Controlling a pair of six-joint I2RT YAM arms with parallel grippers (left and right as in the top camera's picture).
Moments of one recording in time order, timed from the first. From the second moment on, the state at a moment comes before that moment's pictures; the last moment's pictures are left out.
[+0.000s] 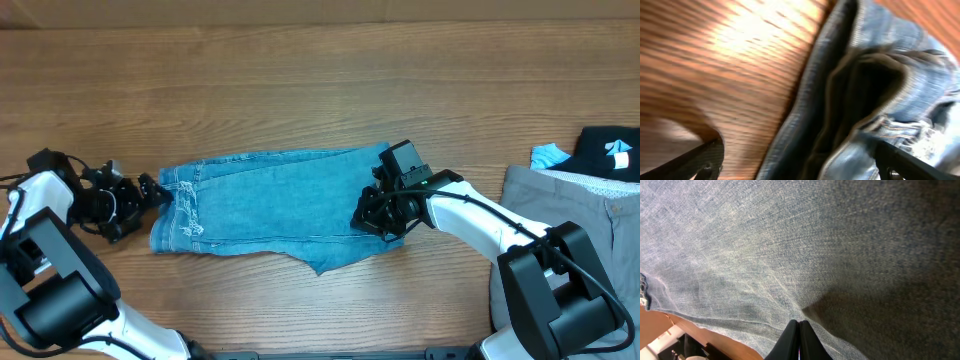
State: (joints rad) left arm 0.61 1.91 1.17 -0.88 0.51 0.09; right arm 0.44 1.72 0.91 -0.48 -0.53 0.75
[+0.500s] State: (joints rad) left arm 0.56 1.85 1.05 -0.74 0.59 0.19; right arm 0.44 1.72 0.91 -0.48 -0.53 0.75
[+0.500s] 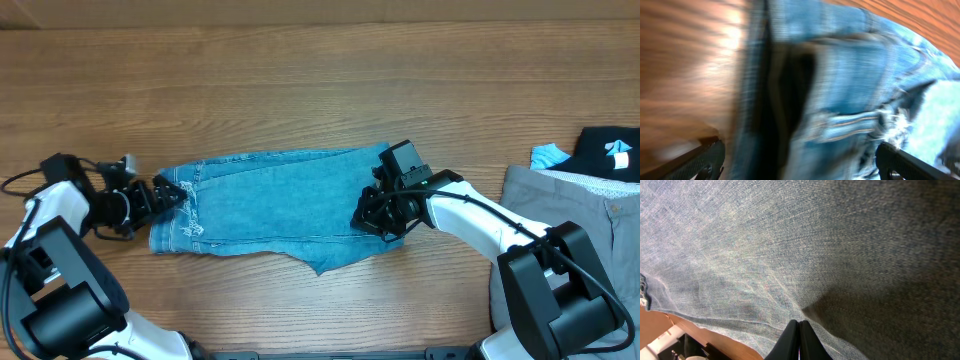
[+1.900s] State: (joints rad) left arm 0.54 1.84 1.56 -1.45 0.50 0.24; right arm 0.44 1.60 0.93 -0.53 -0.54 0.70
